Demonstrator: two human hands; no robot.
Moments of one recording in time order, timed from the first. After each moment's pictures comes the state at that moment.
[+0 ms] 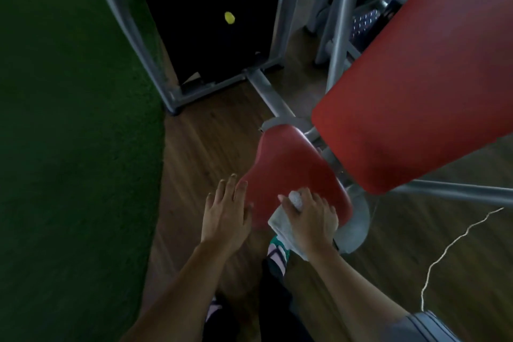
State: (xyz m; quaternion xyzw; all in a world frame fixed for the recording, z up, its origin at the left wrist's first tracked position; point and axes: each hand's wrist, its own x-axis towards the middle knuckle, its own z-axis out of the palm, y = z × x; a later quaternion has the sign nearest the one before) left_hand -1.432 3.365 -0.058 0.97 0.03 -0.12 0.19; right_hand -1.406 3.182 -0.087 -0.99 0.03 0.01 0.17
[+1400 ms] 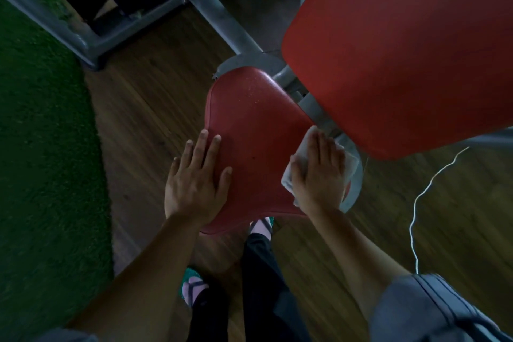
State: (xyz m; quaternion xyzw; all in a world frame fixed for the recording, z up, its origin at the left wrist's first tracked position) left_hand -1.344 3.336 -0.211 0.98 -0.01 -0.14 0.15; right_hand -1.335 3.107 -0.215 -0.99 0.07 0.04 0.08
